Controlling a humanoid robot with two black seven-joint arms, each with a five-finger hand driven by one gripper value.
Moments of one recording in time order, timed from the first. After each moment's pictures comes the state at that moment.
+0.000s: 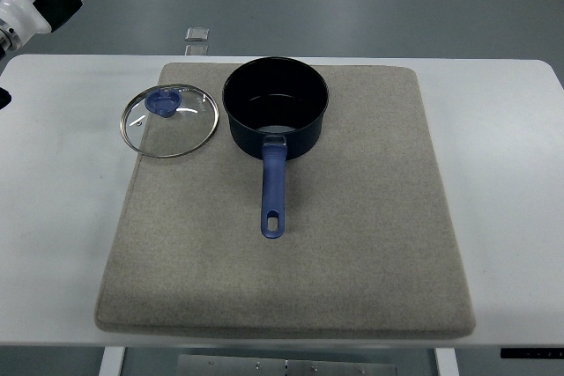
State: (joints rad) left arm -1.04 0.56 -0.45 -0.50 -0.23 -0.58 -0.16; right arm 0.04 0.00 -0.05 0.19 -0.01 -0.01 0.07
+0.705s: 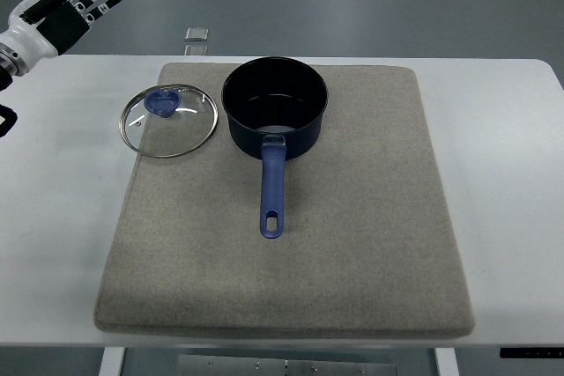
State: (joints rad) left arm -0.97 0.56 -0.45 -0.50 -0.38 -0.61 -0.09; right arm 0.04 0.00 -0.05 0.19 -0.01 -0.01 0.07
